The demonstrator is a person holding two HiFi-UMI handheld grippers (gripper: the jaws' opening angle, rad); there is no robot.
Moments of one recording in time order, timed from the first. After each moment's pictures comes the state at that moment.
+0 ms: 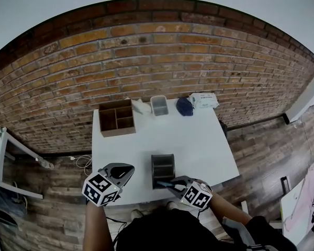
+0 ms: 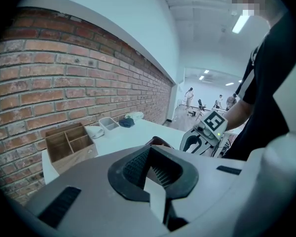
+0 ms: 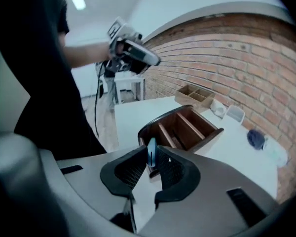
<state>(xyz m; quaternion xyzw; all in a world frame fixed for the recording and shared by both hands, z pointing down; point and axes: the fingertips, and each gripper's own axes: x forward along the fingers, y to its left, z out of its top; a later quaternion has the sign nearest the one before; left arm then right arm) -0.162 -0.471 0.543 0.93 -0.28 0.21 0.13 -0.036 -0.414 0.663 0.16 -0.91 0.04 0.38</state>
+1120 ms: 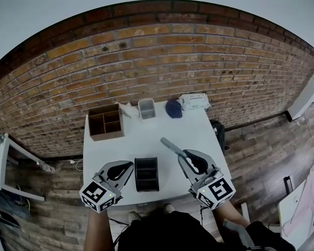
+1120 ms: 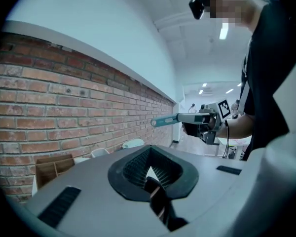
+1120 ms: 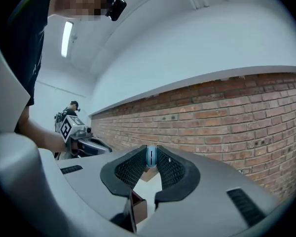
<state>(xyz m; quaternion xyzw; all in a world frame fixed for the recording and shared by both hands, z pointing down) -0.087 -0.482 0.478 0.94 -0.33 0.09 0.05 0.066 -0.497 0.429 0.40 -0.91 -0.02 0.01</state>
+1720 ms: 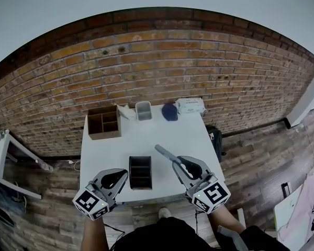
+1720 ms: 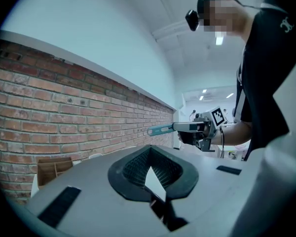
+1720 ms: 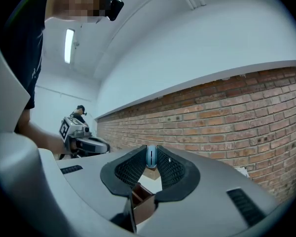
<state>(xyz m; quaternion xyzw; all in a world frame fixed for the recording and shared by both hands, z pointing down) -0.081 -0.432 0.458 0.94 -0.34 0.05 0.03 0.074 -0.465 0.430 0.37 -0.93 -0.01 -0.01</state>
